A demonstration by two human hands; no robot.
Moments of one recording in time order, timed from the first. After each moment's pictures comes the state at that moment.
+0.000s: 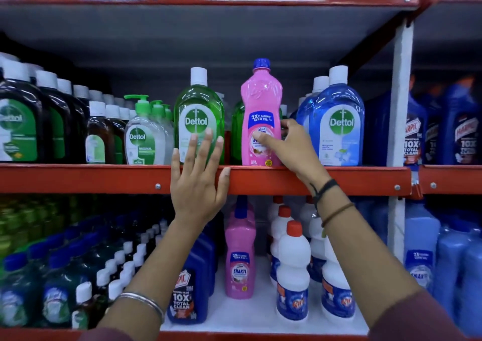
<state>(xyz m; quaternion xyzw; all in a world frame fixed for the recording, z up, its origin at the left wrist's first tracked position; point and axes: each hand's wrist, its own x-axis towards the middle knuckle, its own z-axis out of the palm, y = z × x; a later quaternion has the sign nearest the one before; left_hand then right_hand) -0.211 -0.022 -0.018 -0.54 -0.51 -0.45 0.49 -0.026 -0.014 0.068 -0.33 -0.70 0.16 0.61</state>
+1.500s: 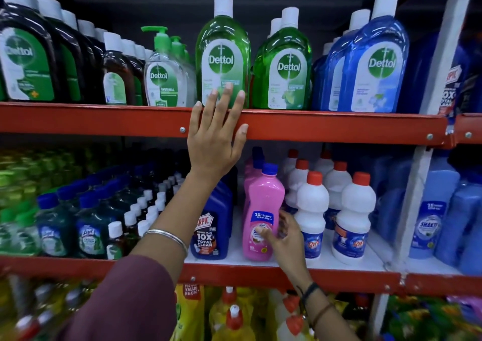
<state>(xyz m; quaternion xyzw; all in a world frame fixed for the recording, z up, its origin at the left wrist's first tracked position) -0.235 -0.011 -0.041 -0.54 -0.44 -0.47 0.54 -0.063 -0.019 -0.214 -0.37 -0.62 0.34 0.60</state>
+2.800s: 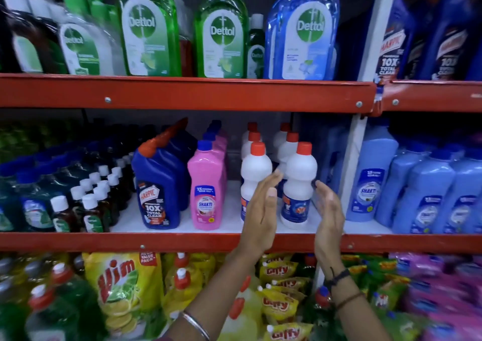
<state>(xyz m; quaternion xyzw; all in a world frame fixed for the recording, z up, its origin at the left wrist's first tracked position) -0.020 -0.062 -0.196 -0.66 -0.33 -0.65 -0.20 0.109 -0.034 -0.218 -0.35 -0.51 0.29 0.73</state>
